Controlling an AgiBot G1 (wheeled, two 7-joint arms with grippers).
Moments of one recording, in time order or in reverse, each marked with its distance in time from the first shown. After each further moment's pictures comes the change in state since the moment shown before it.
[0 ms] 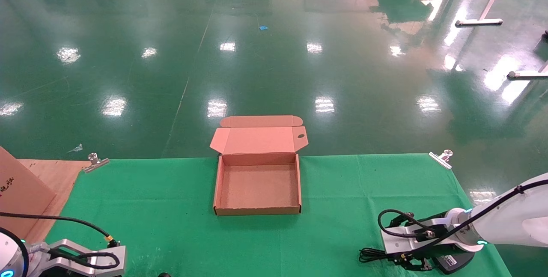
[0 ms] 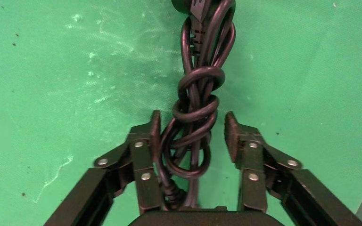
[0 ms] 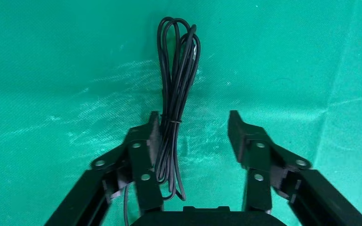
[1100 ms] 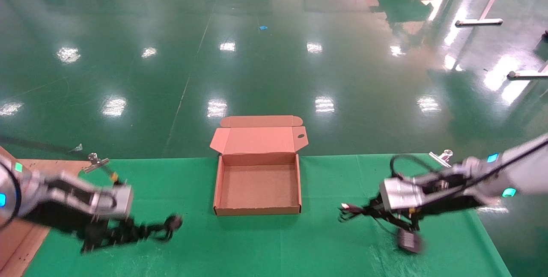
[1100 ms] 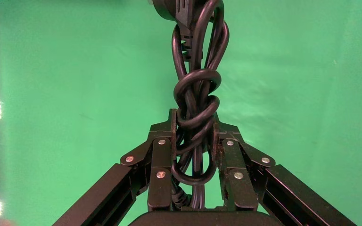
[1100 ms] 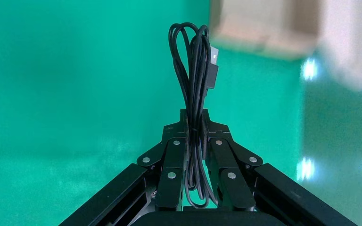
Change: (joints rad) left arm -0.262 0.025 0.023 -0.093 0.036 0.151 0.018; right arm 0.222 0.054 0.055 0.031 0.081 -0.324 -0.004
